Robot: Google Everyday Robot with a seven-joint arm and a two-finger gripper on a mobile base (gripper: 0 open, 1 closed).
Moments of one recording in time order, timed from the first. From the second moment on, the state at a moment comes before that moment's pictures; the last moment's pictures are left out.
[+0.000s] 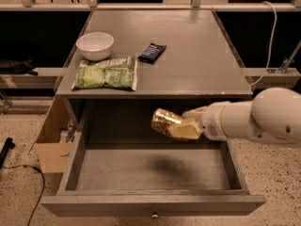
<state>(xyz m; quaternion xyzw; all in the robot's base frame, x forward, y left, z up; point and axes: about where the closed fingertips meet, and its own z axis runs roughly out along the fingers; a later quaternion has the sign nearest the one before) 0.508 -0.101 0.767 -0.36 0.83 0.19 0.38</state>
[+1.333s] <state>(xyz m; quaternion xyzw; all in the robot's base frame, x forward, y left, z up) 0.563 -0.148 0.915 -0.38 0.79 0.11 0.47</state>
